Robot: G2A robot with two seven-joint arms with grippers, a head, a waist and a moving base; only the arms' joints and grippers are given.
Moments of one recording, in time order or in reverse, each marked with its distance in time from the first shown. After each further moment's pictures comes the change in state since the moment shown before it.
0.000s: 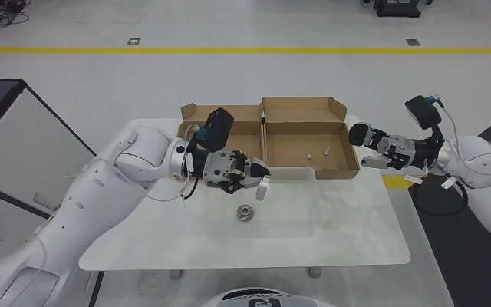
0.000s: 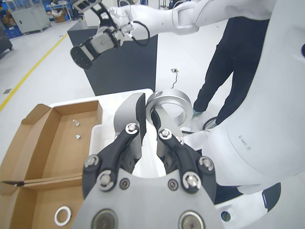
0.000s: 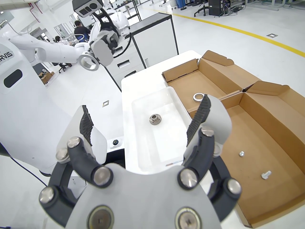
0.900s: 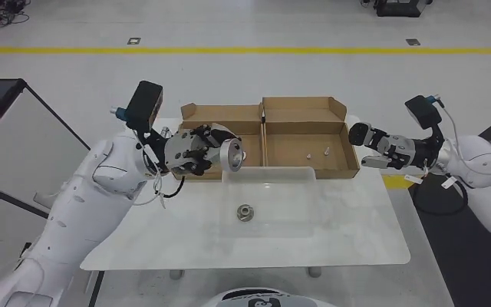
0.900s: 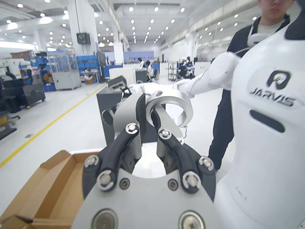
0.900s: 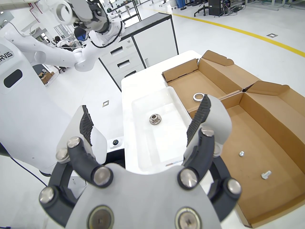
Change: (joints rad) left arm 0.196 0.008 -0.225 -0.093 0.019 -0.001 0.413; right arm 0.000 0.000 0.000 0.000 0.000 0.000 0.000
